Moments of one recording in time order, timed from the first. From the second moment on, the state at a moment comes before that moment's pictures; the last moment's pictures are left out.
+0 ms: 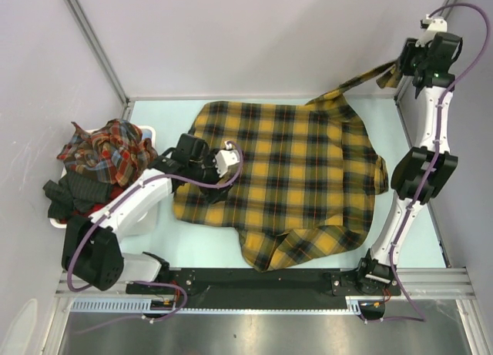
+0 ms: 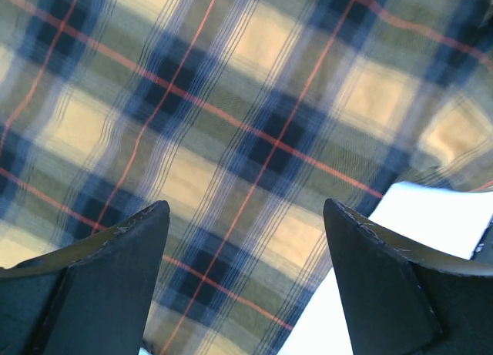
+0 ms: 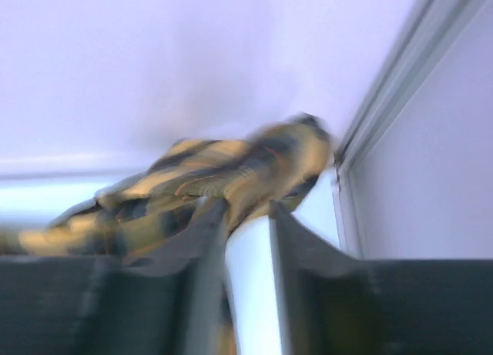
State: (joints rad) left arm -0.44 1.33 0.99 -0.61 0.48 0.59; right arm -0.29 2.19 2.34 -0.45 -0.27 -0.05
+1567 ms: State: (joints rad) left arm -1.30 1.41 1.24 -0.72 0.75 0.55; right arm -0.32 1.63 1.43 -1.13 -0.44 -0.71
